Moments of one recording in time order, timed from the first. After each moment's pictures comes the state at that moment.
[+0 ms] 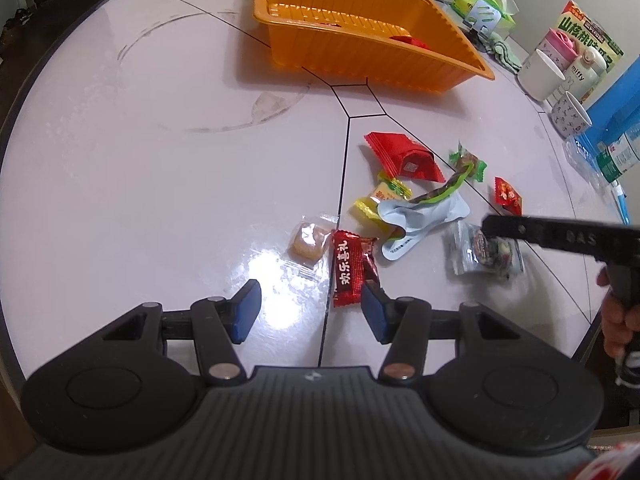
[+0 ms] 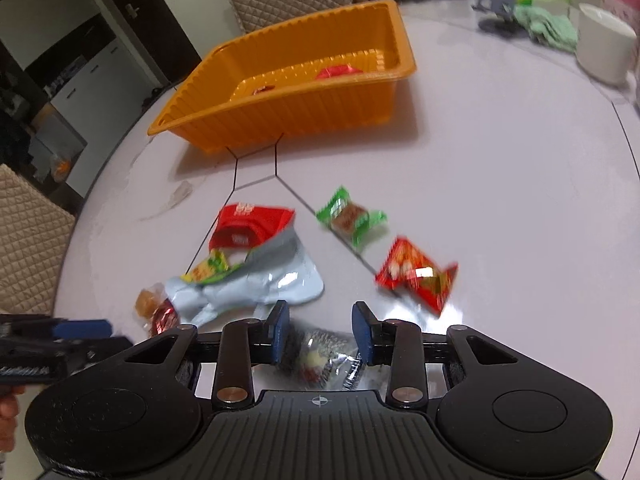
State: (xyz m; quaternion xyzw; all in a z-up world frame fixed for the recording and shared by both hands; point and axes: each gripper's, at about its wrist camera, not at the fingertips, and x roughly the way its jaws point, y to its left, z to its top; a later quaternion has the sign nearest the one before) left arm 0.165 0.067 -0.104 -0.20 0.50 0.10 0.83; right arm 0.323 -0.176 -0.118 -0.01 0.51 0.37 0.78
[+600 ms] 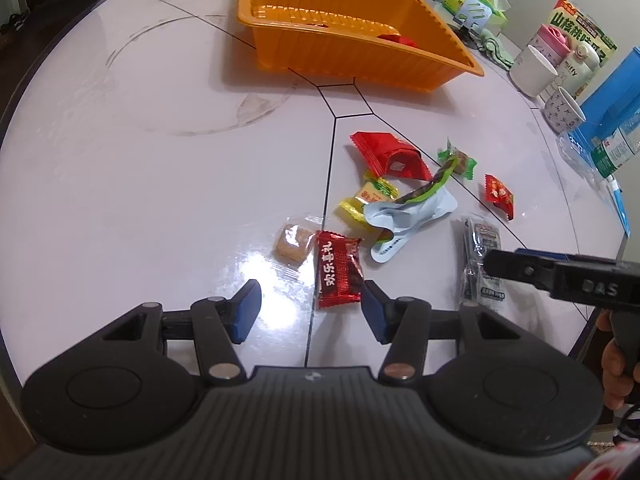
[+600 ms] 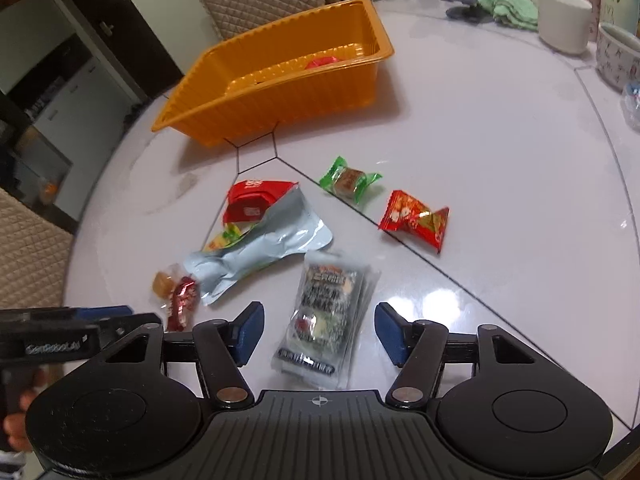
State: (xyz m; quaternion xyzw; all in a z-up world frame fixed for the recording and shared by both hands) left arm 0.169 0.058 -0.102 -0.20 0.50 0.09 0.84; right arm 0.287 -0.179 -0.106 0.01 0.51 0.33 0.79
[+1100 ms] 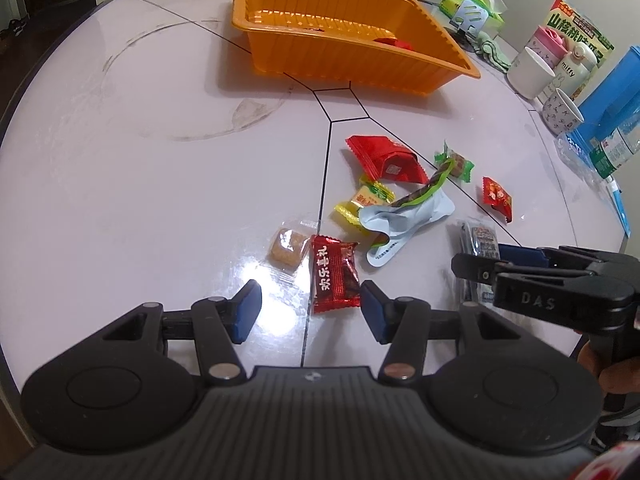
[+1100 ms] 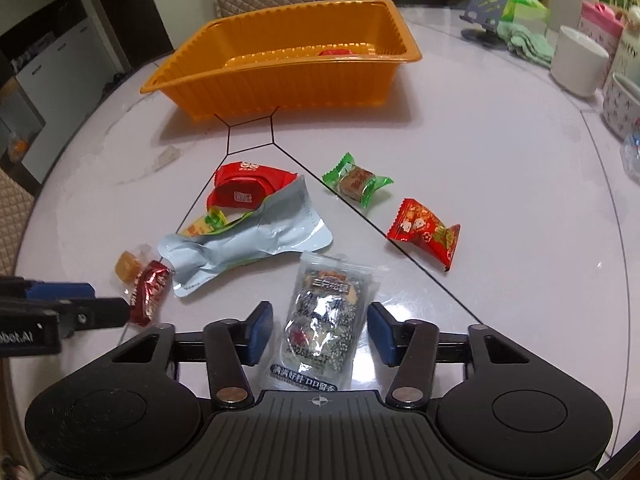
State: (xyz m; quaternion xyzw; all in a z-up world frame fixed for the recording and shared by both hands) left arm 0.170 0.056 -0.103 -0.19 0.49 0.10 0.84; right arm 0.276 -0.149 -0.121 -0.08 0.48 0.31 0.82
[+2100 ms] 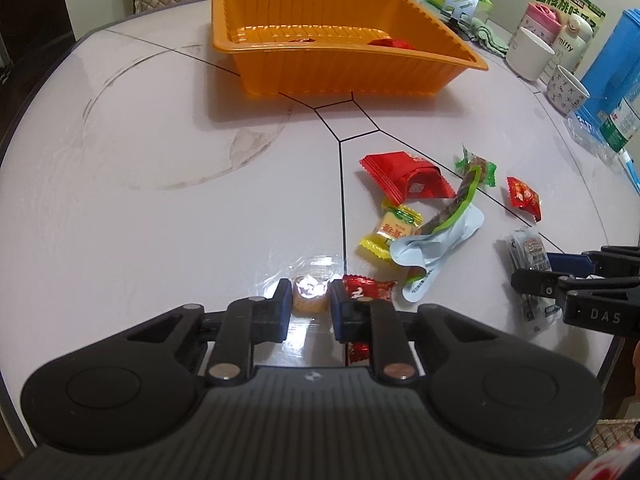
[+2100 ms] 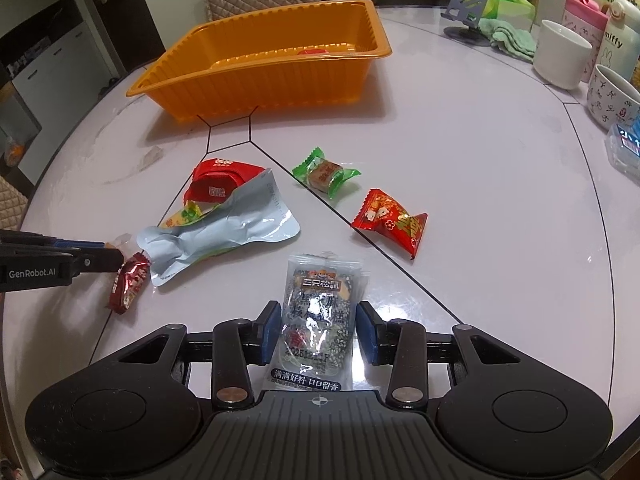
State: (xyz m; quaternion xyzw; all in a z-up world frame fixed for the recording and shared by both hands) left arm 0.196 0.069 -0.117 -0.13 0.49 0.08 0.86; right arm 0.278 -0.172 -0.122 -0.07 0.48 0.30 0.82
